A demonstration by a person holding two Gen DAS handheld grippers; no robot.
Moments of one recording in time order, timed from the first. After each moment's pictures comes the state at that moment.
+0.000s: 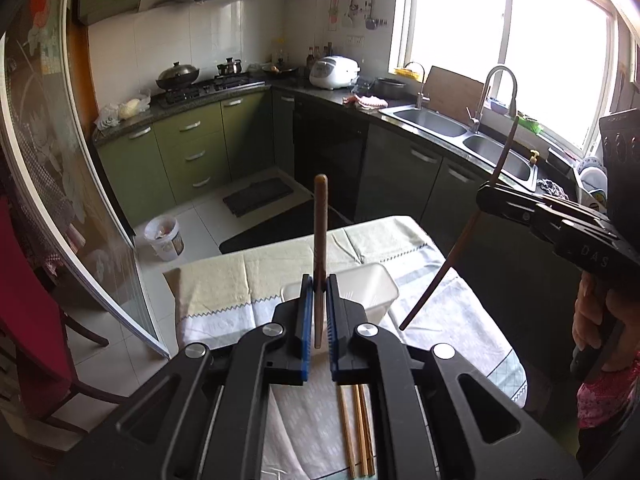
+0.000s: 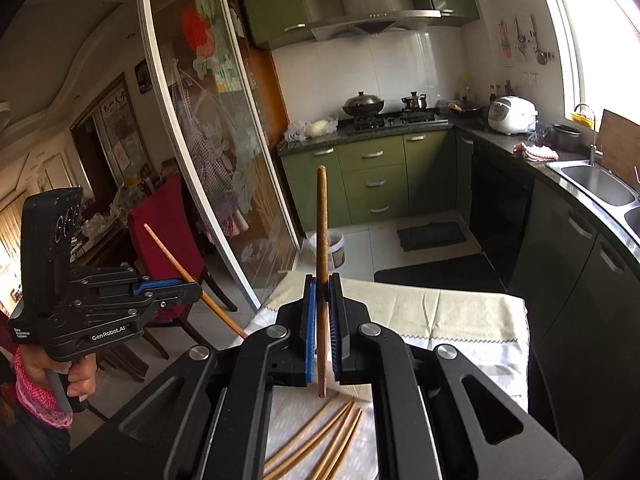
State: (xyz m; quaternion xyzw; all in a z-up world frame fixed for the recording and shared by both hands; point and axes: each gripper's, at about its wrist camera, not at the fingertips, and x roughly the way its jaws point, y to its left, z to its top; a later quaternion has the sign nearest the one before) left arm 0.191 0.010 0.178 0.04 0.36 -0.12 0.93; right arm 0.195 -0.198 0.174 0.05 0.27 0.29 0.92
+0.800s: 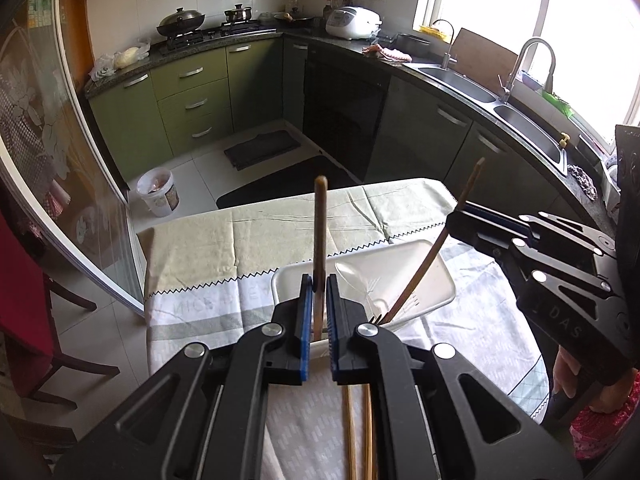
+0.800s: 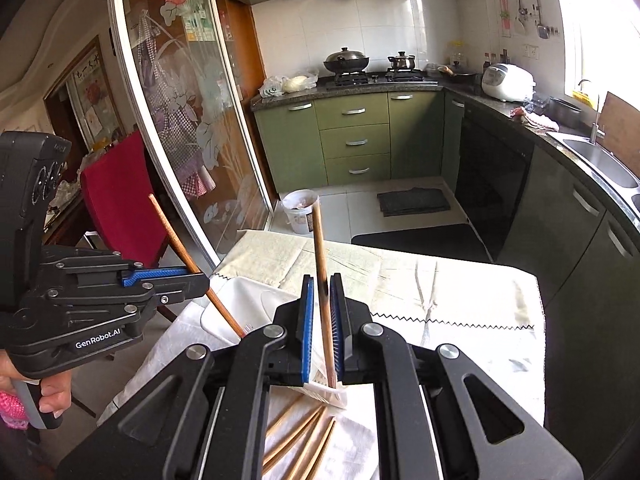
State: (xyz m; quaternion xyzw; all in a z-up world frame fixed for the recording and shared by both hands) left arm 0.275 -0.007 0.075 0.02 0.44 -0.10 0.89; right arm 0.281 -0.149 0.071 0.01 0.34 0.25 0.90
